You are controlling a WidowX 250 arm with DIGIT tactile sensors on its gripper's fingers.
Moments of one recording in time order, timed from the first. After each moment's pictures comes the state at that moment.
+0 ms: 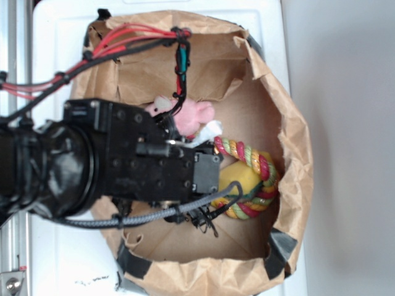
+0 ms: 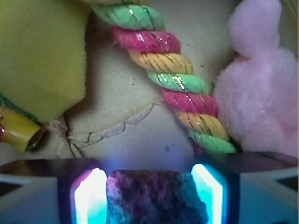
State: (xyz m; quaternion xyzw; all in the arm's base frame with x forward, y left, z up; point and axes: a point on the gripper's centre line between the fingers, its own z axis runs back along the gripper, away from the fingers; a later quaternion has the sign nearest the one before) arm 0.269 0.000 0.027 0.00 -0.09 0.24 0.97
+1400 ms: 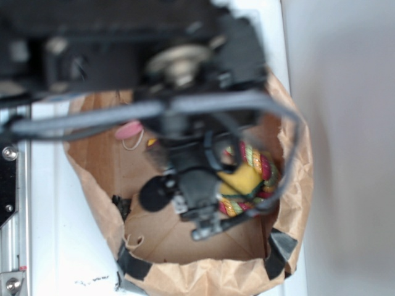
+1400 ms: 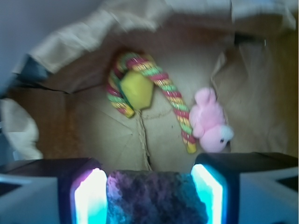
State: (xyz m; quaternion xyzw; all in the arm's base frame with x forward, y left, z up) arm 0.275 0.015 0.190 -0.07 -0.10 0.11 0.99
